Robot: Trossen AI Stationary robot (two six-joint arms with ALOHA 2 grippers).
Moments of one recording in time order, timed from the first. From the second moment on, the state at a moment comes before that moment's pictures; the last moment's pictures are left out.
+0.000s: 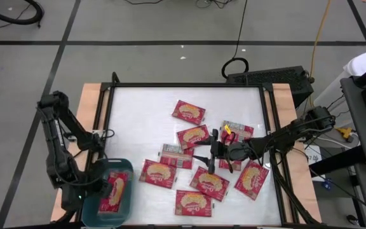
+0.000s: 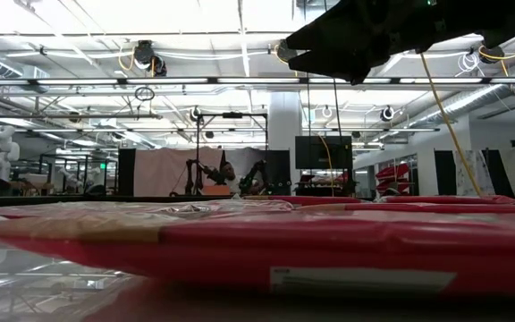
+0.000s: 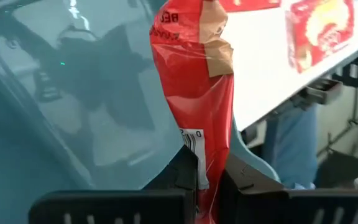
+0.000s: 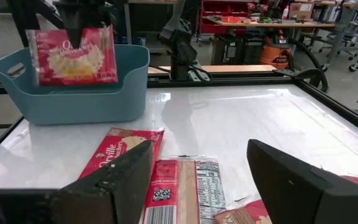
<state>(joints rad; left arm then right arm) -1.21 1.23 1.00 -0.98 -0.35 -2.37 0.32 1.46 0.60 0.65 0.44 0.11</state>
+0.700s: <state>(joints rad) -1.13 1.35 1.00 -1.03 -0.28 -2.38 0.32 1.46 0.60 0.65 0.44 0.10</state>
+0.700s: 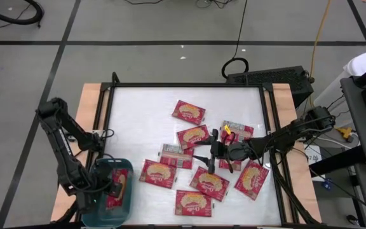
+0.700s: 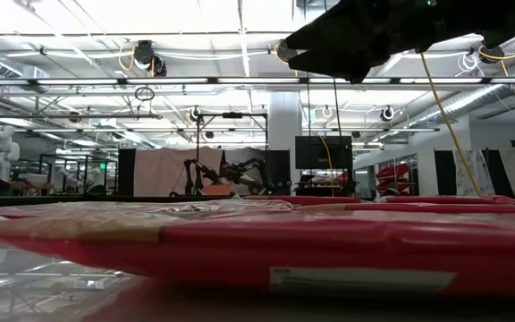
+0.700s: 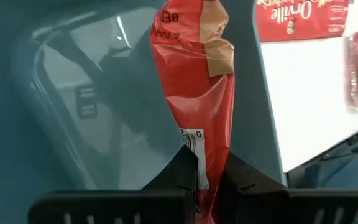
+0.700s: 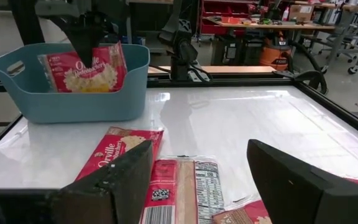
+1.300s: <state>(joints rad) -1.13 1.32 1.00 -1.22 -0.22 -2.32 0.33 1.46 0.60 0.66 0.44 0.14</state>
